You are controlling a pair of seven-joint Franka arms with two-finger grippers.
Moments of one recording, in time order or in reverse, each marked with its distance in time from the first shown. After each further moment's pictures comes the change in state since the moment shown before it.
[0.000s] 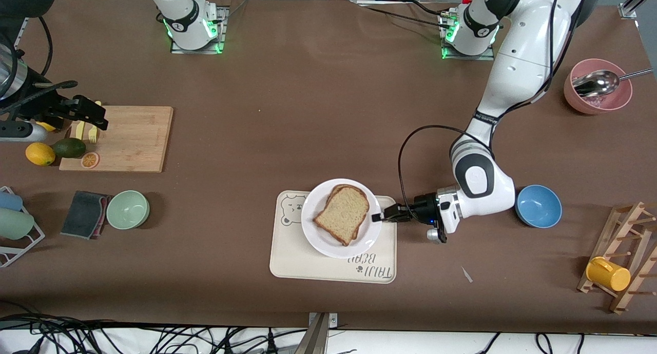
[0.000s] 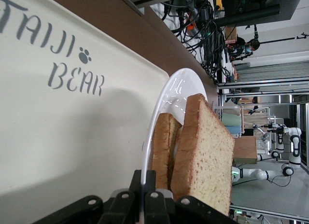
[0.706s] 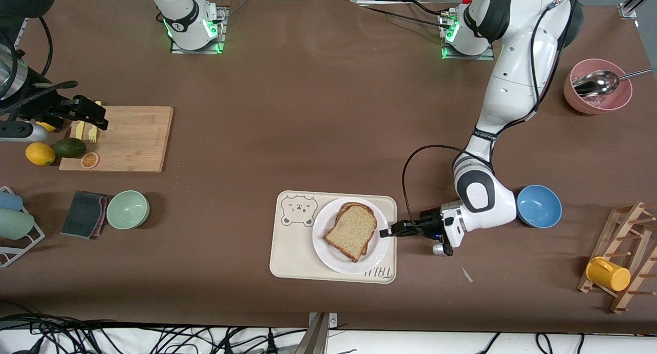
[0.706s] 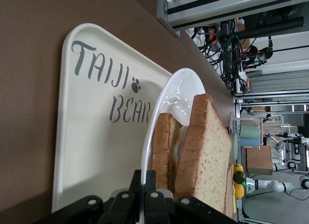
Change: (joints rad) left arm -0.014 0.141 0.053 0.148 0.002 0.010 -0.008; right arm 0.000 0.001 0.000 0.000 0.000 -0.002 0.000
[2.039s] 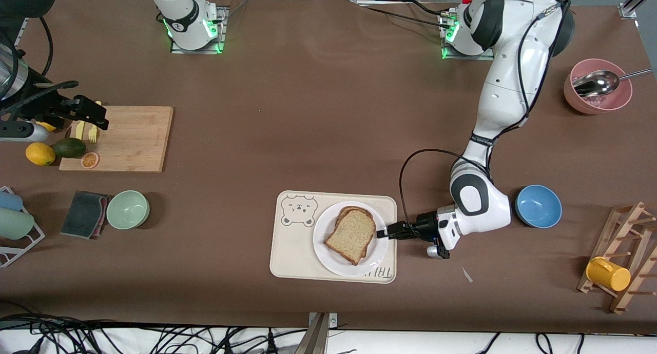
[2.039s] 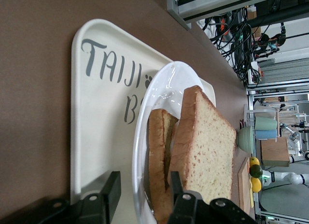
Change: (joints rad) left arm -0.015 0.048 0.016 0.062 0.058 0.002 -0.002; right arm 0.000 0.000 0.001 0.000 0.000 -0.001 -0.001
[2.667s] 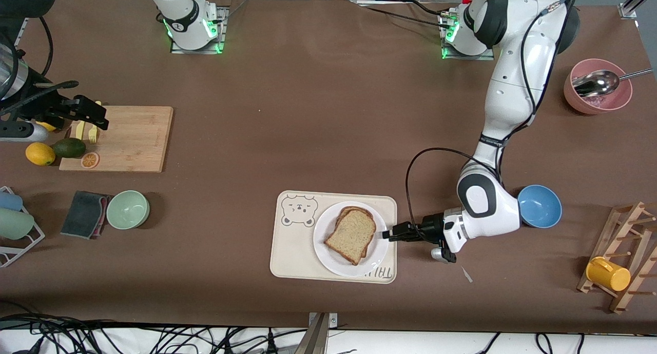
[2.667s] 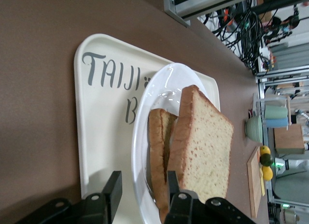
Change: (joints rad) left arm 0.022 -0.036 0.008 0.016 0.149 -0.043 -0.060; right arm 0.000 0.000 0.000 0.000 0.000 0.000 0.000
